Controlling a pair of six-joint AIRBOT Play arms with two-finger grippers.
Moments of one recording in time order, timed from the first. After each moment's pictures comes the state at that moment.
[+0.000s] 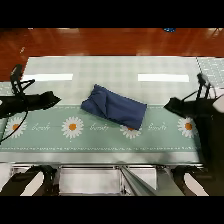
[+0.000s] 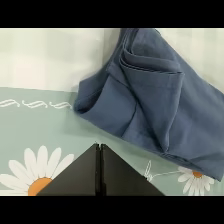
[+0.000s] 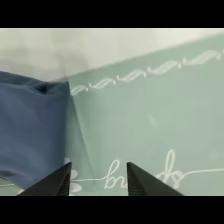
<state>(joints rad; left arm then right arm) 0.09 -0.87 0.72 0.91 -0.96 -1.37 -0.06 -0.90 0.67 -1.15 0.98 1.72</state>
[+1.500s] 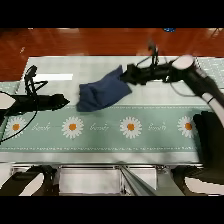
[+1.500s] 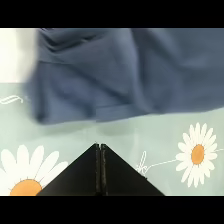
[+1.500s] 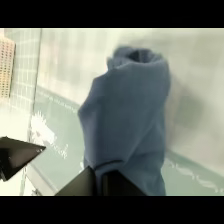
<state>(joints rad) -0.01 -0.92 0.72 0.90 -0.93 -1.37 0.25 -1.45 1.30 -0.53 0.97 1.35</state>
